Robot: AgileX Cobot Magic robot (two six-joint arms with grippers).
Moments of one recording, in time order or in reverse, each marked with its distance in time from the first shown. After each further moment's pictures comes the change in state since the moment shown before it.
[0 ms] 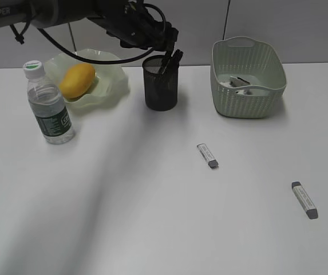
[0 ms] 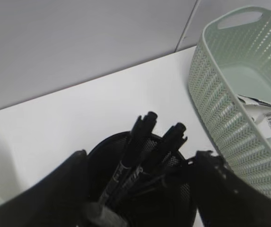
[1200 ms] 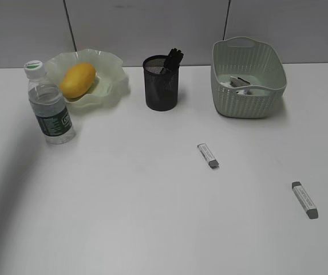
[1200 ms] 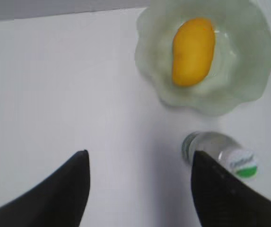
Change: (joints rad) left arm 0.485 -0.541 0.201 0.144 0.707 0.047; right arm -0.001 0.627 -0.394 0.041 0.041 0.034
